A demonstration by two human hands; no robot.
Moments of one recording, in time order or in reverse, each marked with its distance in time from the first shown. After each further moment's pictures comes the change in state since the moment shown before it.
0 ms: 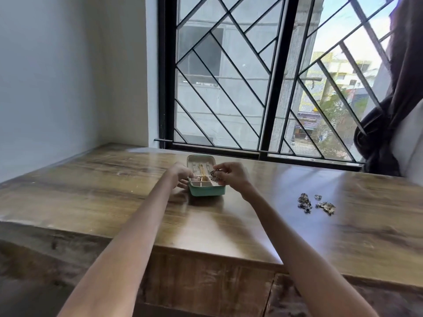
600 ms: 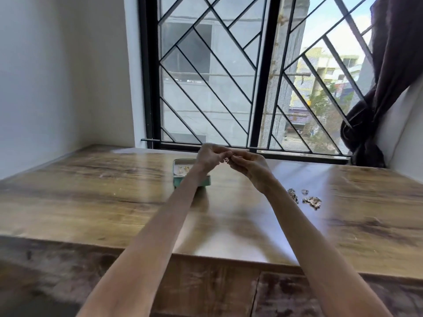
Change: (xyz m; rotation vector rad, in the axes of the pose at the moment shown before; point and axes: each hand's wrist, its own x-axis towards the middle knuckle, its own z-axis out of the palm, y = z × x) left_hand -0.020 0.075 0.085 -0.231 0.029 0.586; right_hand -0.003 0.020 -0.079 0.653 -0.034 0.059
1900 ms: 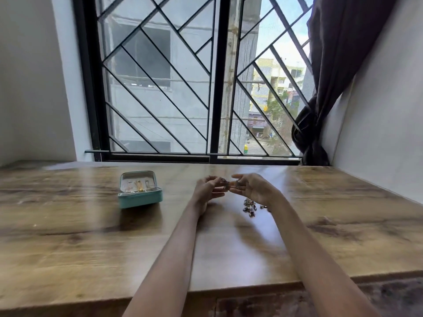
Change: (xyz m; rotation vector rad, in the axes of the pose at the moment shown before) left_hand 0.005 -0.047 0.125 -0.559 -0.216 -0.308; right_hand -0.021 -0.020 -0.107 -0.047 0.204 0.390
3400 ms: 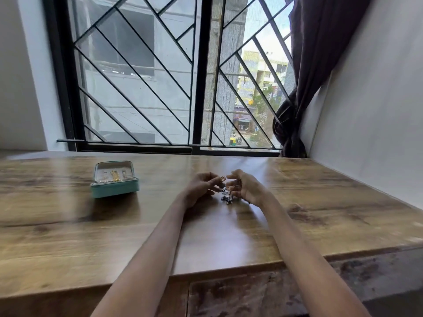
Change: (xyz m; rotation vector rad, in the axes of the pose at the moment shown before) left_hand -0.010 -0.011 0.029 0.324 -0.221 0.058; right_hand -0.019 0.019 -0.037 -0.026 0.128 0.011
